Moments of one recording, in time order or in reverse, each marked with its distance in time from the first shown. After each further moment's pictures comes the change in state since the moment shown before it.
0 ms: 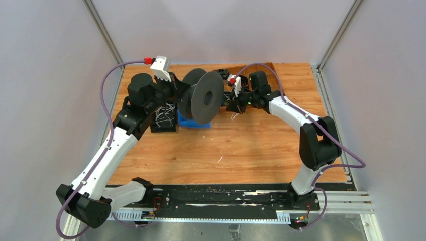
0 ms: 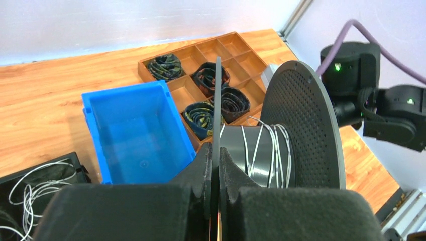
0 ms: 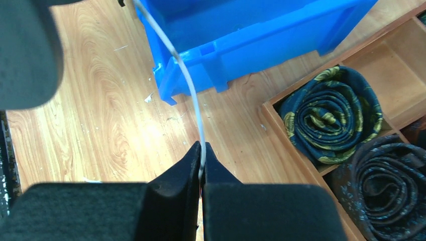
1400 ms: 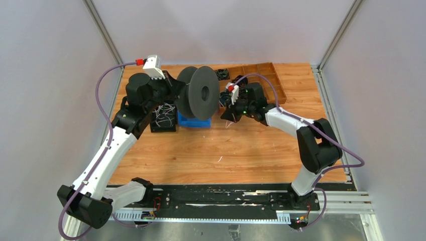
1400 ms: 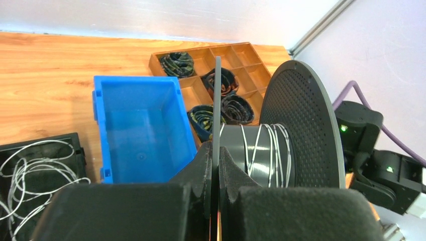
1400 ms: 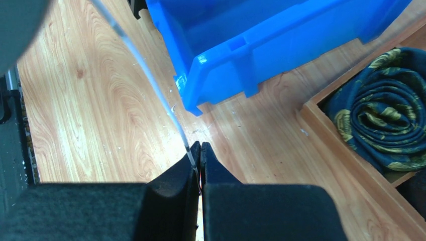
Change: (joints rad) left arm 0.055 -0.001 -0.014 0.010 -0.066 -0.162; right arm 0.057 -0.027 -0.203 0.282 0.018 0.229
